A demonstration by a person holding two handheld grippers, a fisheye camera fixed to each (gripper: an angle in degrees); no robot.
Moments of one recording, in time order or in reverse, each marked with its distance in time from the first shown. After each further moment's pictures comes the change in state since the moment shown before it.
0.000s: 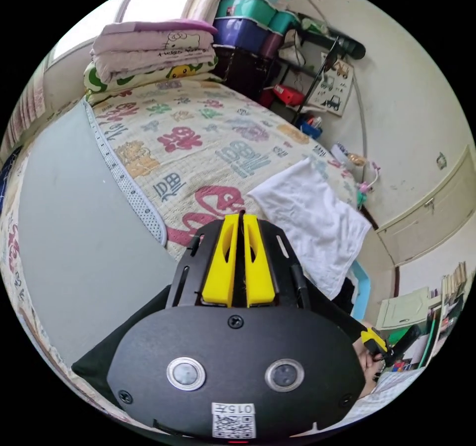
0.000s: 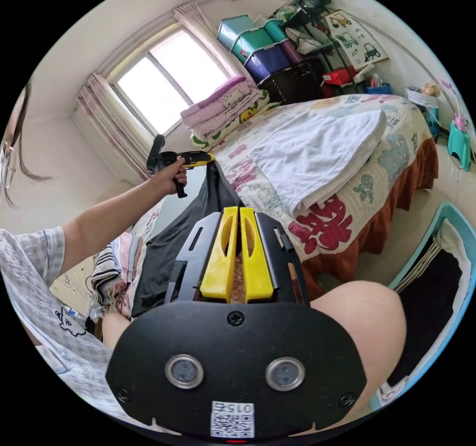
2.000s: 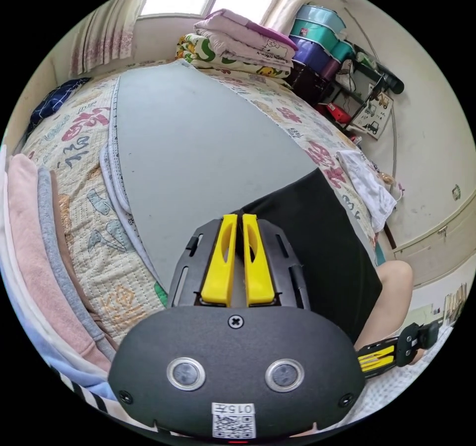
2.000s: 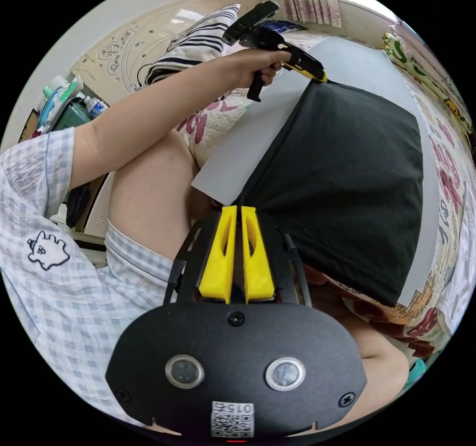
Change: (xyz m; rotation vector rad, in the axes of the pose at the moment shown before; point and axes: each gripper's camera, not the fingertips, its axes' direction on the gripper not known) left arm -0.232 0.355 -0.176 0.020 -0.155 -0.213; right arm -0.213 0.226 0.306 -0.904 -0.237 -0.826
